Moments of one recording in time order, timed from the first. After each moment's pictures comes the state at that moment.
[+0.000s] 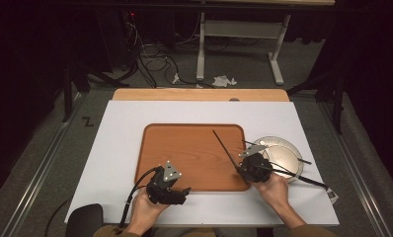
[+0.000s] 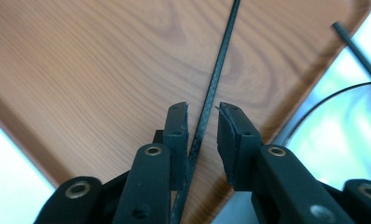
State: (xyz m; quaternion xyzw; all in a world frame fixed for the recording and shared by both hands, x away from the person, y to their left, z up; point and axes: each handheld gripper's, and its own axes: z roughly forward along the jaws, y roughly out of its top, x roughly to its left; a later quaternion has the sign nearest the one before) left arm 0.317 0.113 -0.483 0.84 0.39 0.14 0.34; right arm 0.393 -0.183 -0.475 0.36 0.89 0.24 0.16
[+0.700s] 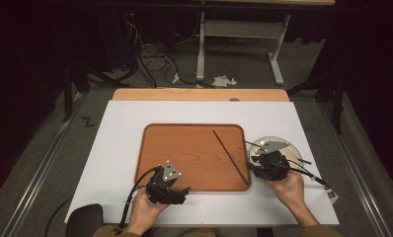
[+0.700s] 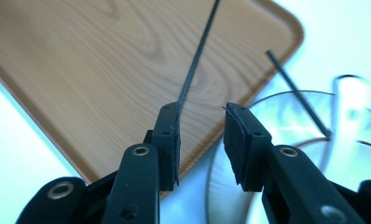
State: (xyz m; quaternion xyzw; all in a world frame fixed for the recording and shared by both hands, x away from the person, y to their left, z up) left arm 0.318 0.114 -0.482 0.84 0.39 0.14 0.34; right arm 0.383 -0.216 -0.438 0.34 0.88 0.29 0.18
